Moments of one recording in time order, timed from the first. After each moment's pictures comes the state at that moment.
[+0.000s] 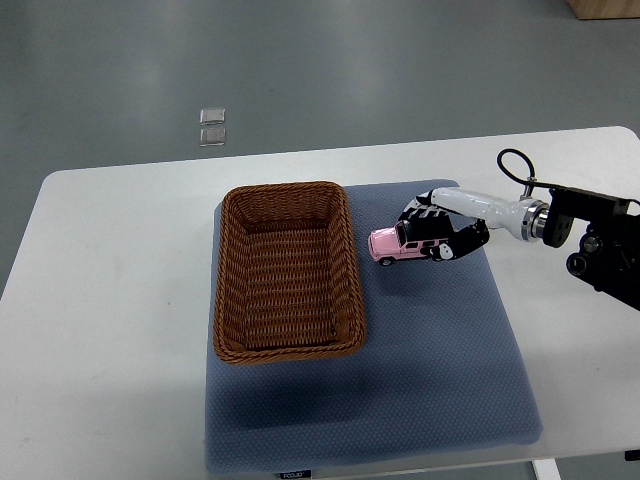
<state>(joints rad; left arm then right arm) -0.05 0.00 -0.08 -0.09 0.12 -0.11 -0.05 0.78 -0.54 0.43 1.06 -1.45 0.10 0.27</state>
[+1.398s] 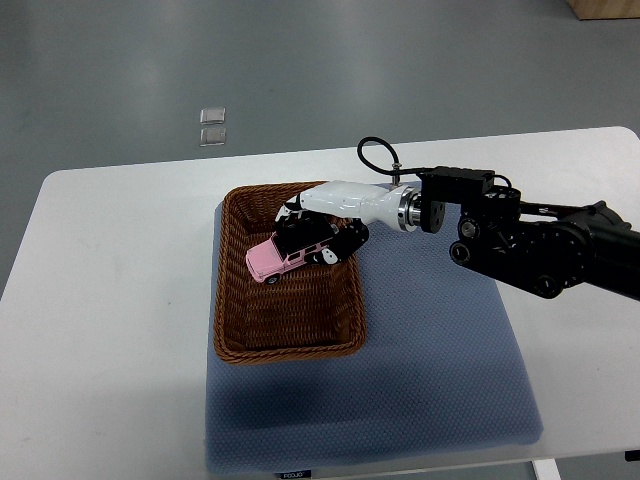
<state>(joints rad) -0.05 0.00 -0.08 -0.09 0.12 -0.11 -0.05 1.02 -0.25 0.22 1.03 -1.46 0.08 0.28</state>
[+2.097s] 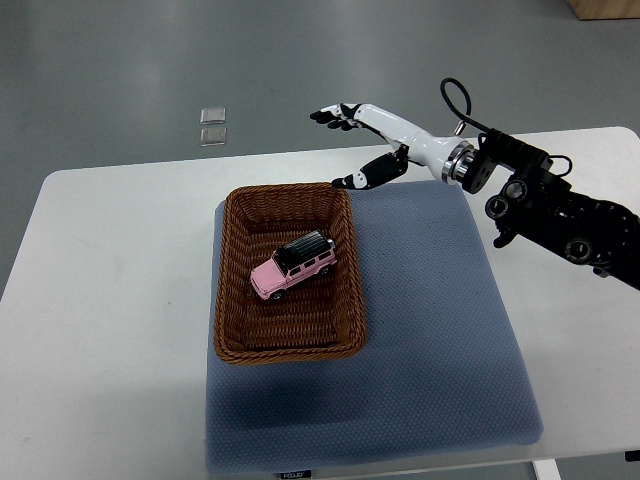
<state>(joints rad) -0.05 0.00 -0.08 -0.09 0.12 -0.11 -0.05 0.89 -0.32 0.54 0.97 -1.11 0.00 0.24</state>
